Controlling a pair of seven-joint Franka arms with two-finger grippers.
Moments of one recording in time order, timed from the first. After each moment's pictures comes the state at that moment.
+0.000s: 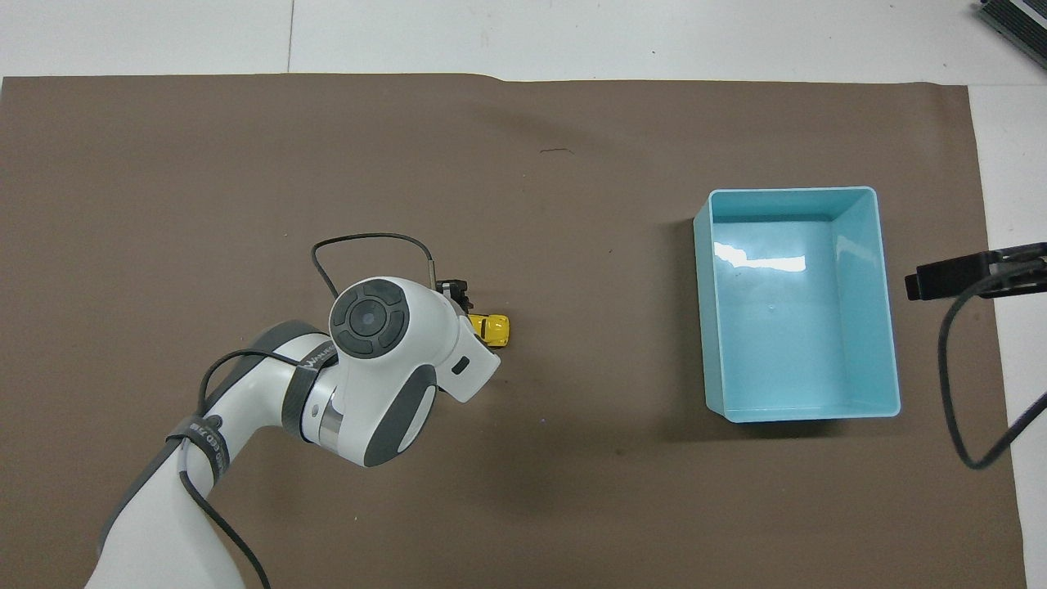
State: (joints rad) left arm -0.56 0.25 -0.06 -2.07 -0.18 2.43 1.10; right arm 0.13 -0.06 -0.10 -1.52 0.02 1.49 -0.05
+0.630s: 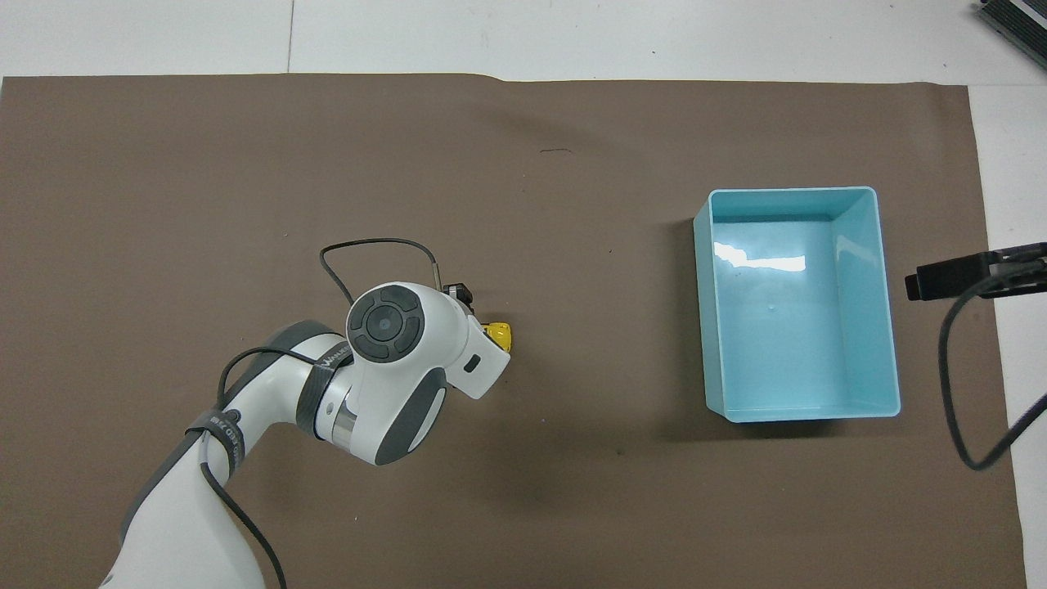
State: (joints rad) left arm -0.58 0.27 -0.05 -2.06 -0.14 2.46 1.02; right arm 0.13 -0.06 -0.10 -1.52 0.02 1.49 -0.05
